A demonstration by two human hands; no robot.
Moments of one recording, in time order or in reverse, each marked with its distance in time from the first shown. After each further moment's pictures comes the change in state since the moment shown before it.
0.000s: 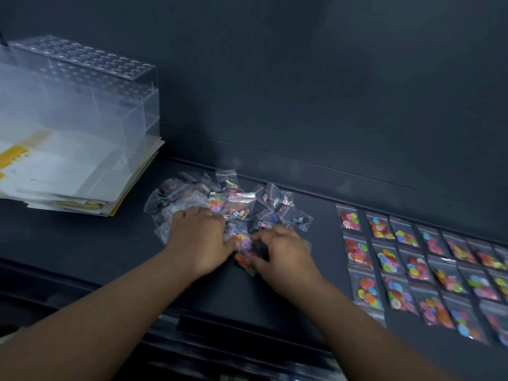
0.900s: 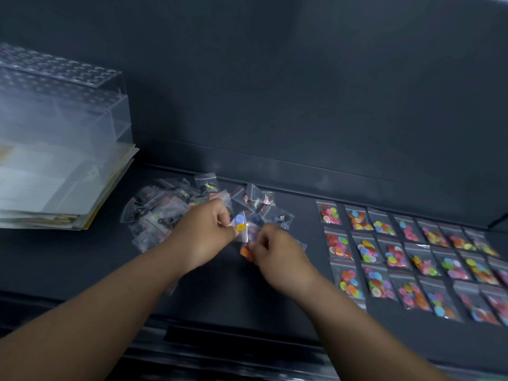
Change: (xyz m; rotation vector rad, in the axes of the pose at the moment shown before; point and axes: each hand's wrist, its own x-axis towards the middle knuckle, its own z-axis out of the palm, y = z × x) left_hand 0.010 0.025 -0.016 -0.864 -0.011 -0.043; right_hand -0.012 0.000 -0.024 0.386 -0.006 0.277
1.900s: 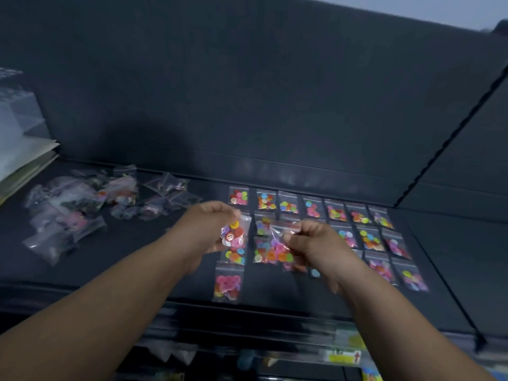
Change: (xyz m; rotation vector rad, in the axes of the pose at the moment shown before) left_hand -0.060 0.158 0.149 -0.588 -0.105 -0.328; right_hand -0.083 0.175 -0.173 0.676 -0.014 0.153
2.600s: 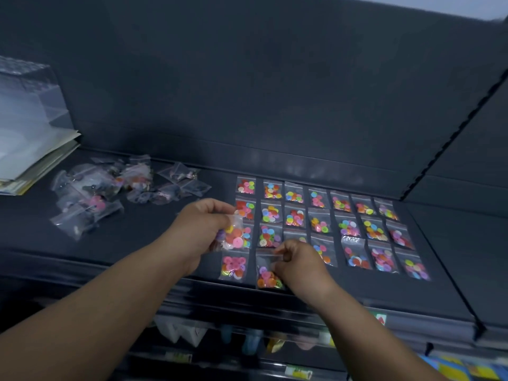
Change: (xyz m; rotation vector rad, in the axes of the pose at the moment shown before) left_hand -0.031 -0.018 -0.005 0.028 0.113 0.030; right_hand -0.020 0.046 0.030 -0.462 0.069 -0.044
